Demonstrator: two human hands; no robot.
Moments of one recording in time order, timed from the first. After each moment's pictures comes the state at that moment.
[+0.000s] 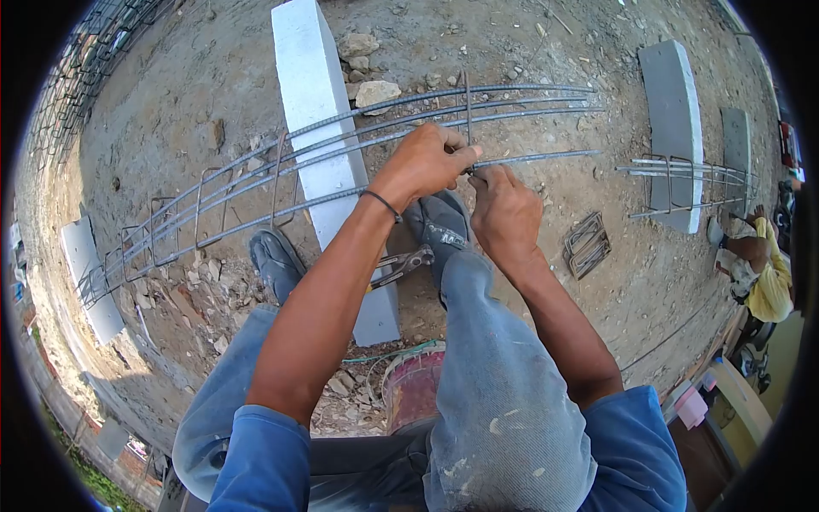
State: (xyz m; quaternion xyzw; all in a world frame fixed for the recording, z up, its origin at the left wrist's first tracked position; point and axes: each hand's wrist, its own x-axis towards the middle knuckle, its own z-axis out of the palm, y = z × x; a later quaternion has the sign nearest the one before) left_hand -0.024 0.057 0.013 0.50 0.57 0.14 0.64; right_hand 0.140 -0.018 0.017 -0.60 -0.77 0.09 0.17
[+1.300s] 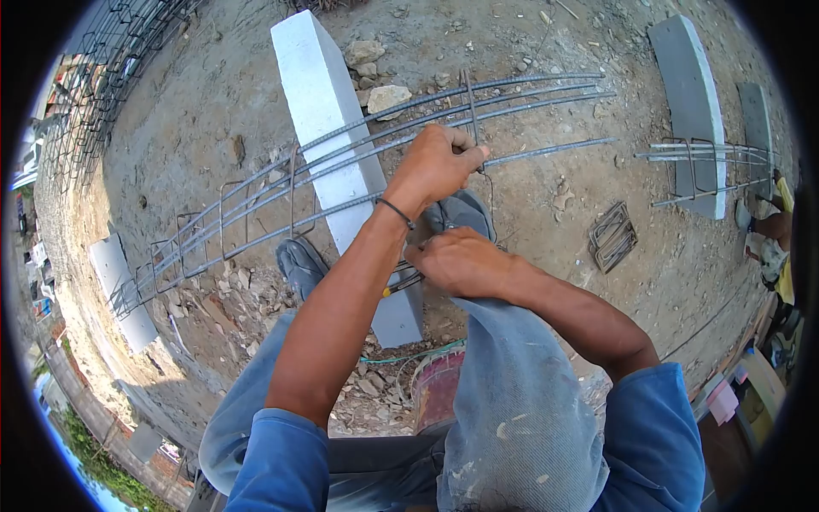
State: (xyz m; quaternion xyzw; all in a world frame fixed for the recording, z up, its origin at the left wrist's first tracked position) left_hand -0.017 0.055 0.012 0.50 0.59 0.15 0.61; right_hand 0.095 -0.041 0.026 -0.29 -0.86 0.42 -0.06
